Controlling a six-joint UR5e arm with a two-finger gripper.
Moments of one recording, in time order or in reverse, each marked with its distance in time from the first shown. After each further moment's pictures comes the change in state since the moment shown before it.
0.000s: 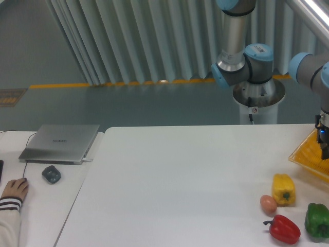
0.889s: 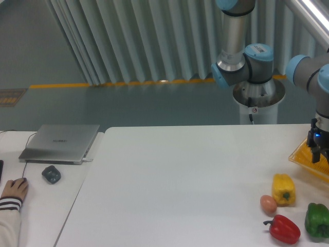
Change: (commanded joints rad) arm 0.006 -0.002 -0.029 0.026 -0.087 -0.181
